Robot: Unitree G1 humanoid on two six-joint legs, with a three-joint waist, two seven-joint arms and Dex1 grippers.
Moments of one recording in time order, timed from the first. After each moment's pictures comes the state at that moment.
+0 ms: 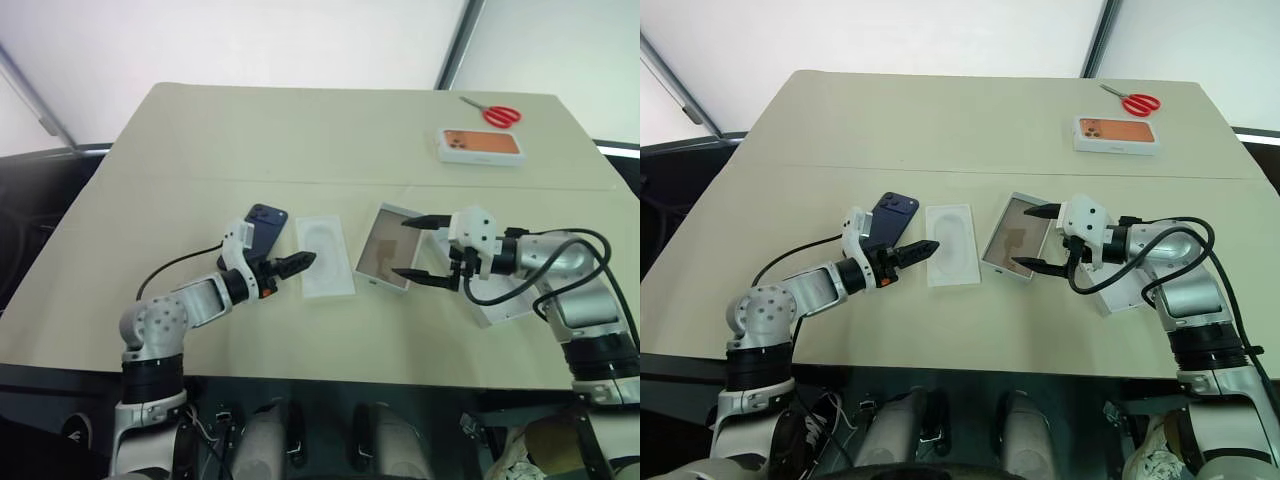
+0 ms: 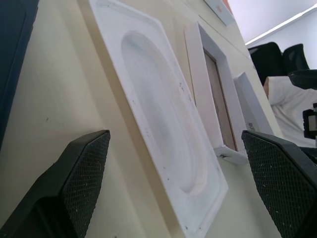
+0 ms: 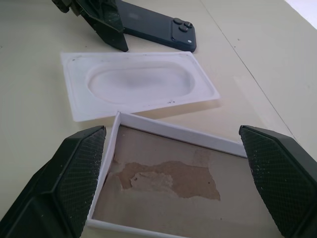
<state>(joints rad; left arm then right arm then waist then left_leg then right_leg) -0.42 0.21 0.25 -0.08 -0.92 1.20 -0.26 -0.45 -0.74 0.03 0.09 0.26 0.03 1.16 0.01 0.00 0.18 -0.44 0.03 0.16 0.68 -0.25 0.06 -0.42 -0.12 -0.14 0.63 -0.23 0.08</state>
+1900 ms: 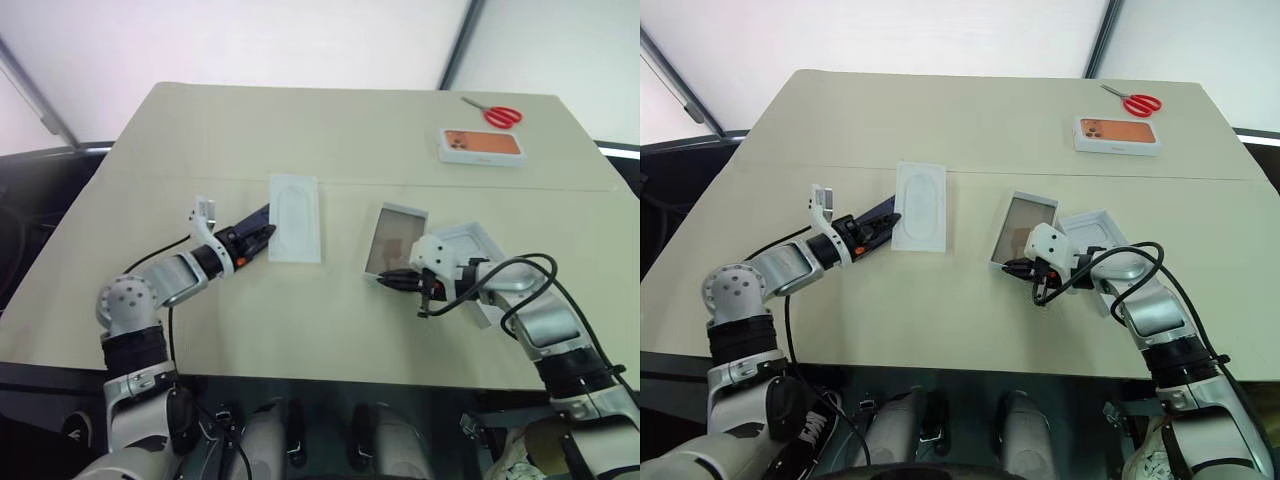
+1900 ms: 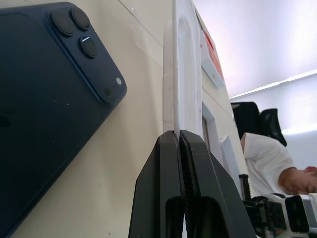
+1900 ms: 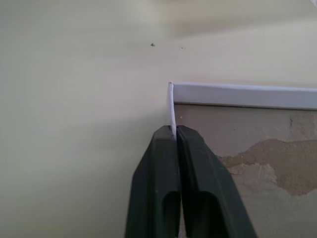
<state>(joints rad) -0.55 0.24 0.49 0.10 -1.08 1.22 -0.15 -0.40 -0.67 0.16 0.04 0.18 0.24 1.09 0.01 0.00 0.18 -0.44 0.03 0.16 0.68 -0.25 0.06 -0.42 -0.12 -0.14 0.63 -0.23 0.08</state>
